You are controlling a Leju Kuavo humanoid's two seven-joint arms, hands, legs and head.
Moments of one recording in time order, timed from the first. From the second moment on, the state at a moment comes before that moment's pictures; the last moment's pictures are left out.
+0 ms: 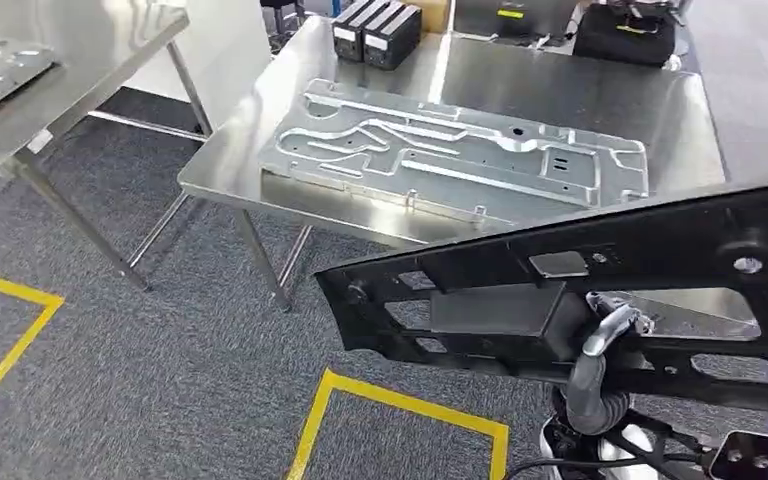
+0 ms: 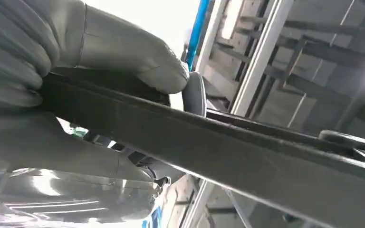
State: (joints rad) left arm -0.10 -0.07 1.37 -0.23 -0.22 -0.09 -0.36; right arm 0.05 0.10 0.02 -2.03 -0.19 0.57 -0.69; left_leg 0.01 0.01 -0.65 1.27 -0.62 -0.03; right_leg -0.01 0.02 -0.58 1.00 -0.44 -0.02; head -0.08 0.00
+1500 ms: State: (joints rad) left arm -0.10 -0.07 1.38 -0.23 -0.22 -0.13 -0.35; right arm 0.02 0.10 0.06 -2.01 -0.13 0.45 -0.69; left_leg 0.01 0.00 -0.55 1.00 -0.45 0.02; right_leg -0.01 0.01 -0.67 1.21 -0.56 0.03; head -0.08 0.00
